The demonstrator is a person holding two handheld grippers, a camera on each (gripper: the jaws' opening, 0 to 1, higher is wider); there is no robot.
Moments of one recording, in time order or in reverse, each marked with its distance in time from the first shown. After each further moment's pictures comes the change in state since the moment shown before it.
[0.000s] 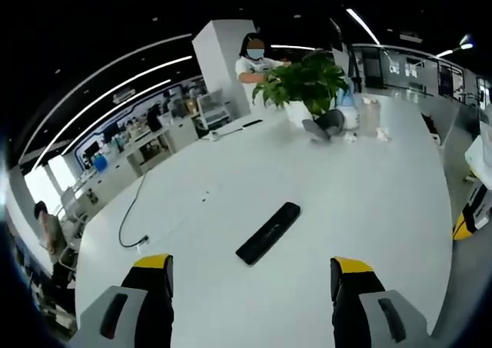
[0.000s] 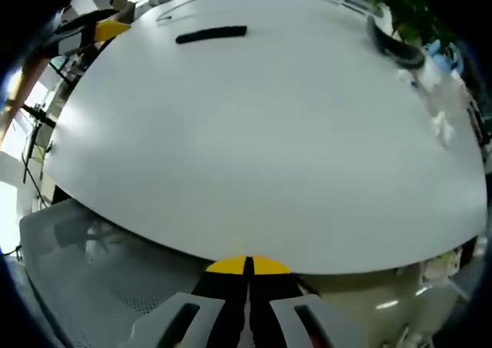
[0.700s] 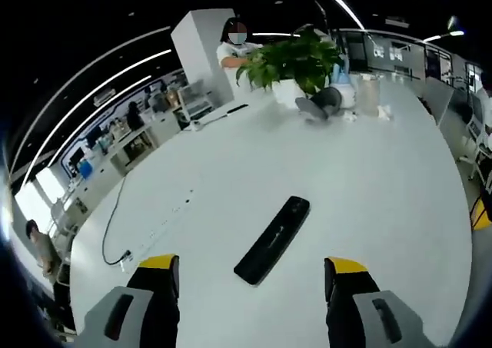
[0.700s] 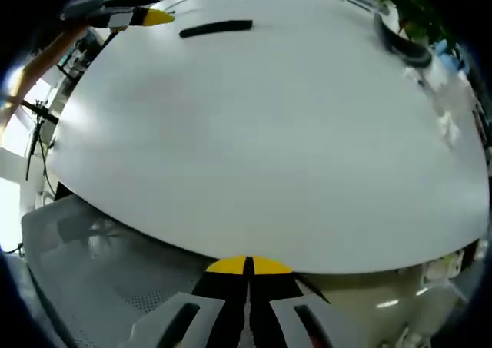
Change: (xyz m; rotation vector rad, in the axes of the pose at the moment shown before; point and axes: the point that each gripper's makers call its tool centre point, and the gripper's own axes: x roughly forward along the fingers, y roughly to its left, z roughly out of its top) left arm 0.073 0.005 -0.003 0.109 0.075 -0.069; right arm 0.003 0.002 -0.002 -0.002 0.029 0.022
